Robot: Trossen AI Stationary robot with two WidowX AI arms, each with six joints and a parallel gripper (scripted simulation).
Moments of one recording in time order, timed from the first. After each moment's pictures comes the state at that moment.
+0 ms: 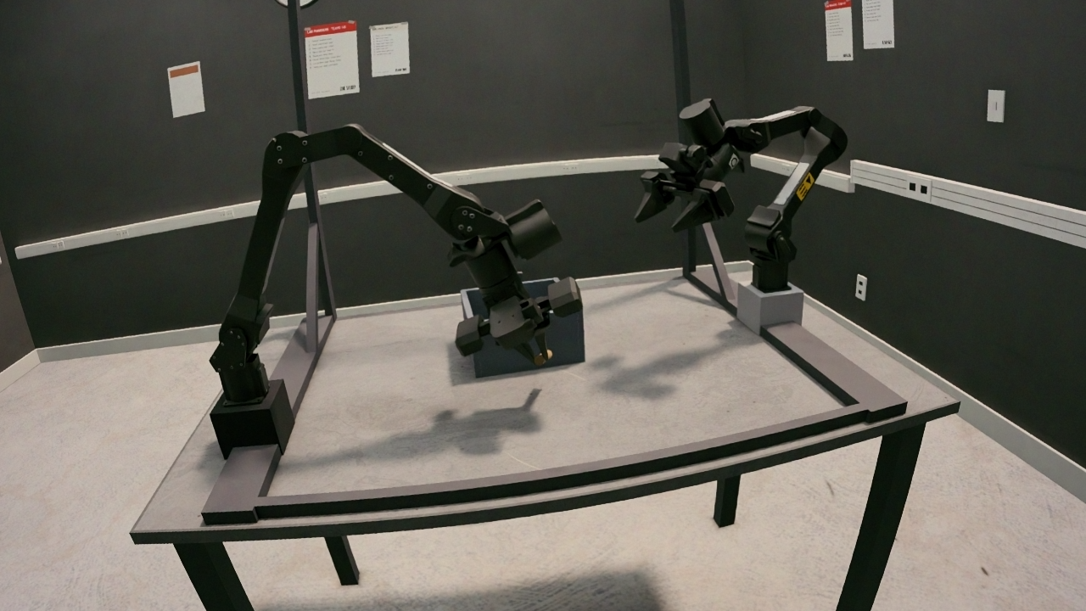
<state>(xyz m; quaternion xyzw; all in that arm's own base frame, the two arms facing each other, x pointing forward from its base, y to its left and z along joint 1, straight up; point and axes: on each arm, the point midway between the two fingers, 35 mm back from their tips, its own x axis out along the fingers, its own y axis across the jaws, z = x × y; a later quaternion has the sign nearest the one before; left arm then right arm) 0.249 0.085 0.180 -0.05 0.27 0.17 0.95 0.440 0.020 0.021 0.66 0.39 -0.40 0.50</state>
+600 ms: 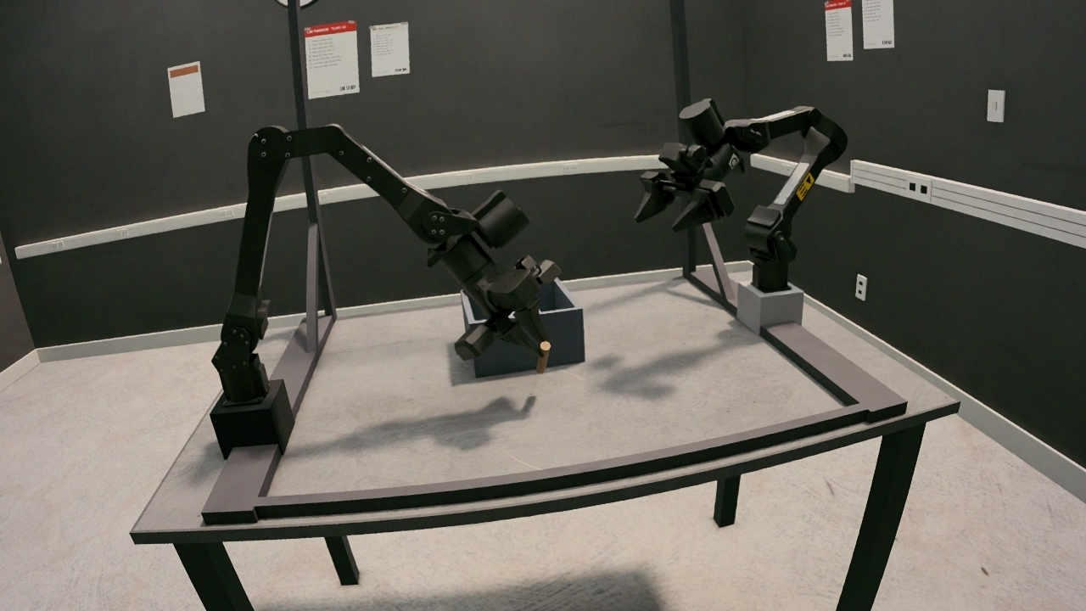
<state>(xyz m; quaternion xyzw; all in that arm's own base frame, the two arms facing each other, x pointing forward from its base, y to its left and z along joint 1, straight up) 0.249 0.085 0.180 -0.05 0.27 0.17 0.95 0.439 0.017 0.036 0.39 0.37 -0.29 0.79</state>
